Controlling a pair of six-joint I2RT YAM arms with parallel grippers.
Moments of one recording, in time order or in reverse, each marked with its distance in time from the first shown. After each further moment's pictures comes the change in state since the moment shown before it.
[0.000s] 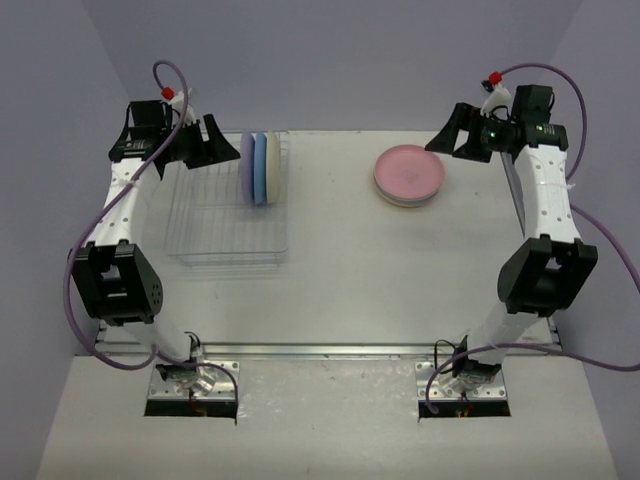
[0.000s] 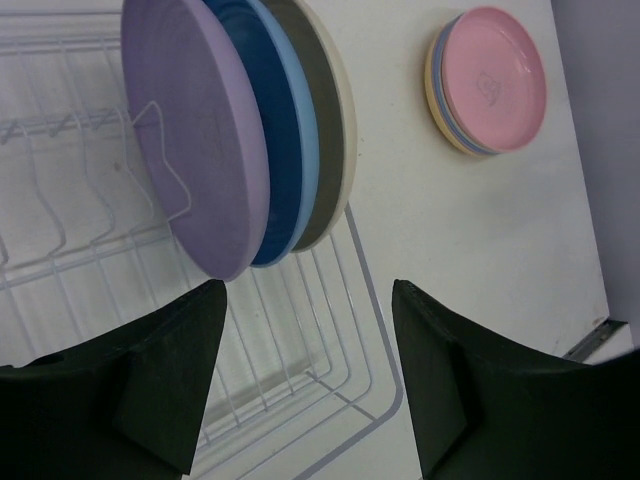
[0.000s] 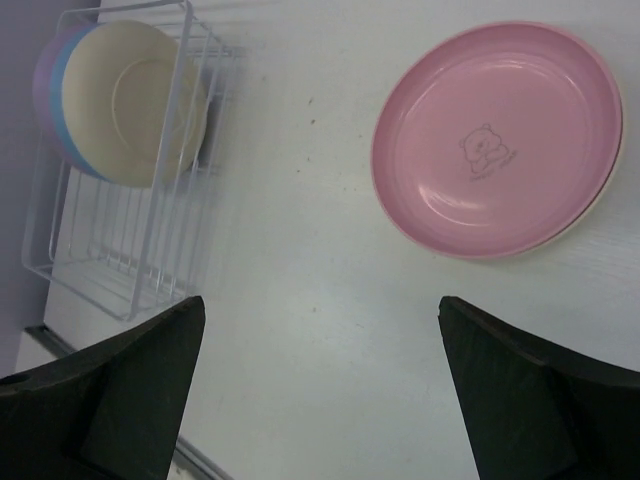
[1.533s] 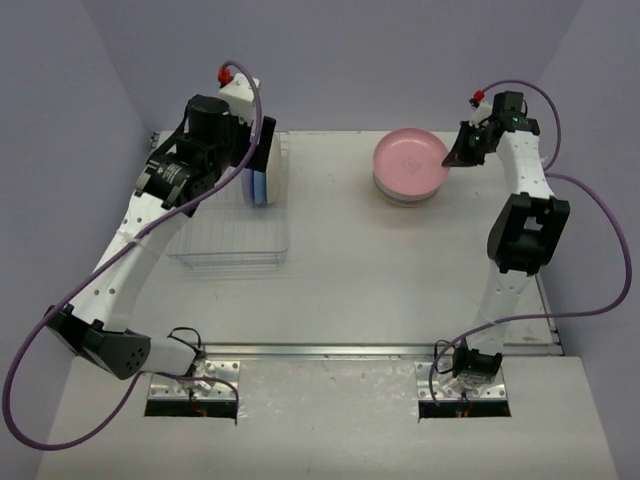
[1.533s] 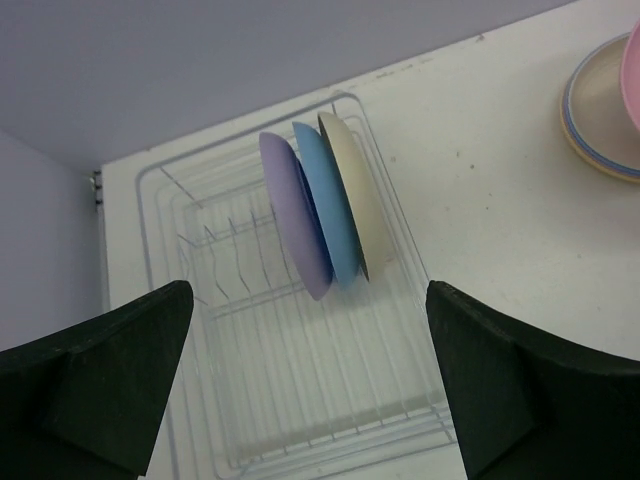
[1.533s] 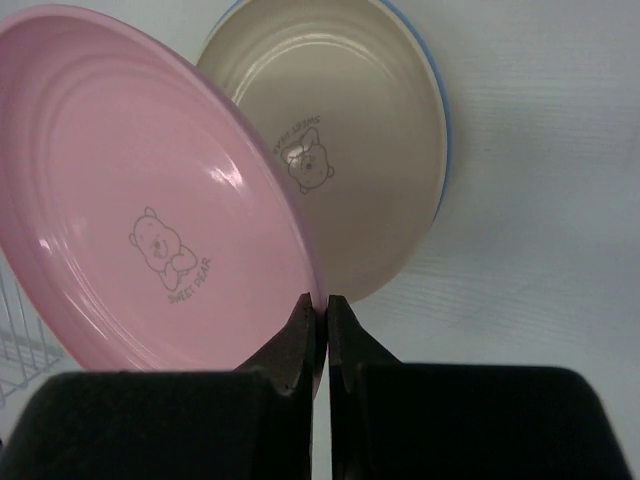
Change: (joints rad) left arm -0.524 -0.290 0.085 -0.097 -0.927 0.283; right arm -0.001 0.403 0.249 -0.031 0.251 -0.030
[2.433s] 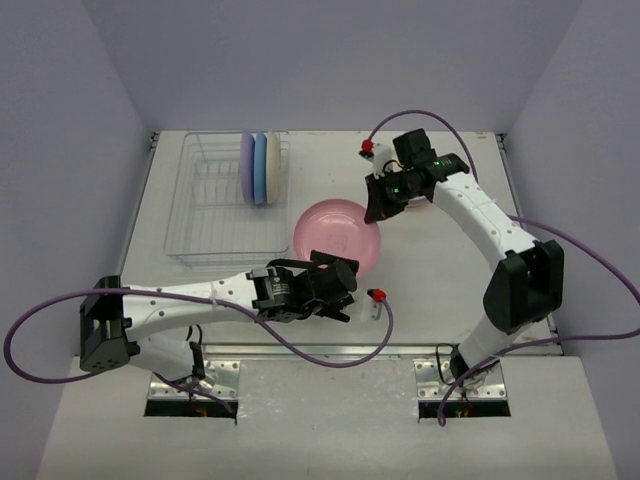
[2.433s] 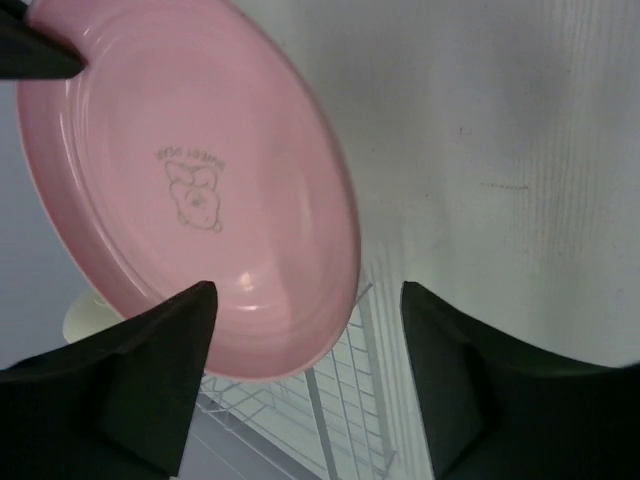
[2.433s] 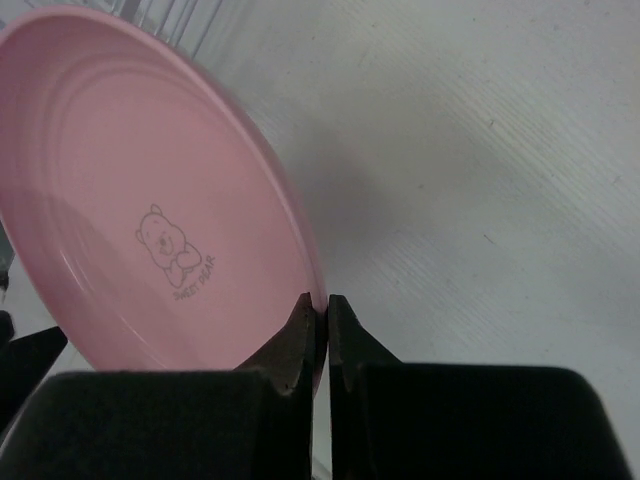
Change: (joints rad) left arm -0.845 0.005 -0.562 0.055 -0.149 0.658; right arm 0.538 -0.487 -0.544 0.006 -0.016 -0.151
